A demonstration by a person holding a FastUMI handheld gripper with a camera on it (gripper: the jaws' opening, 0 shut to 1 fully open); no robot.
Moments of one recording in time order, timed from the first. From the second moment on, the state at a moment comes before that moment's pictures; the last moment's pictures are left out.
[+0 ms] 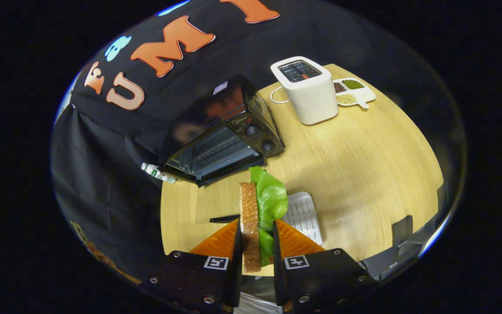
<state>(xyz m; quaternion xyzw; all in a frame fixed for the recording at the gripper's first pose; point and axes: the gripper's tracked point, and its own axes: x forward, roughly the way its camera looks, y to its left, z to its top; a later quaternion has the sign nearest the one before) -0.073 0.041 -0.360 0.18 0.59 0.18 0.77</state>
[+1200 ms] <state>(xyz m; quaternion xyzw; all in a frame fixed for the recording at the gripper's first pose) 0.011 0.202 -0.421 0.50 0.42 0.04 0.76</state>
